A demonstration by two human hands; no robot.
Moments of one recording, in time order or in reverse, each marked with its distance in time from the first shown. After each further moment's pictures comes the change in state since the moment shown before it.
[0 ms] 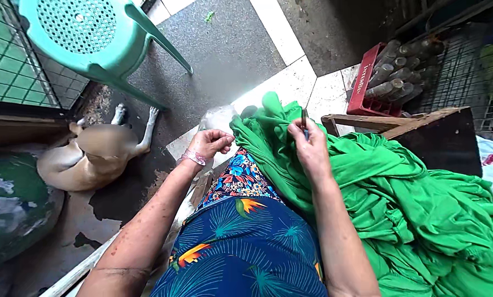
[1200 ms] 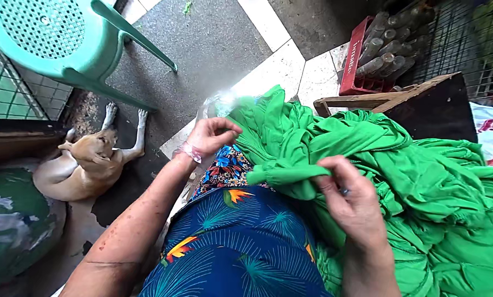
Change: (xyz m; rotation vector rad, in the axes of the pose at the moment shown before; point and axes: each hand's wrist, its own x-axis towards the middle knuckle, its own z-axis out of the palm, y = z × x) left_hand -0.012 0.037 0.033 0.106 -0.196 0.265; right_hand -0.116 -0.016 -0.075 -0.067 0.015 -0.265
